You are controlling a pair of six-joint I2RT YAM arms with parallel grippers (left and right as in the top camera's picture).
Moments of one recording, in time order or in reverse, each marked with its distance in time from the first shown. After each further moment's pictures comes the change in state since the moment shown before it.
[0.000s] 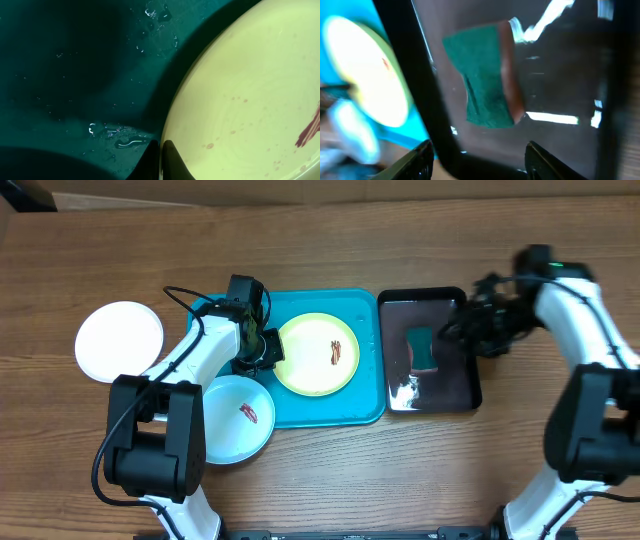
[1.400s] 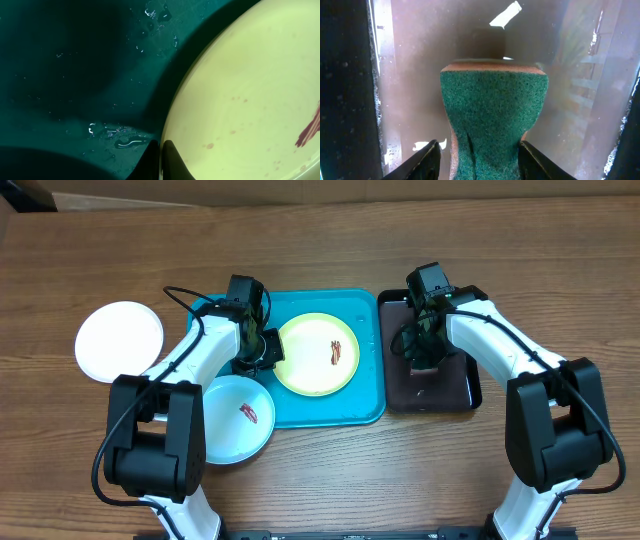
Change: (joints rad) left arm 0.000 0.000 0.000 0.000 0.000 0.000; right arm 0.338 0.007 -0.144 0.328 0.549 0.085
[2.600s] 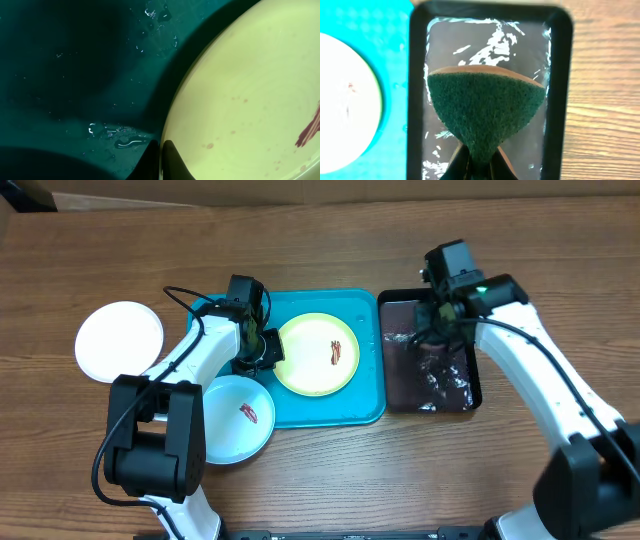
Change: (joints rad) left arm 0.000 0.000 0.000 0.000 0.000 0.000; right arm -0.001 -0.243 0.090 -0.145 0.042 0.005
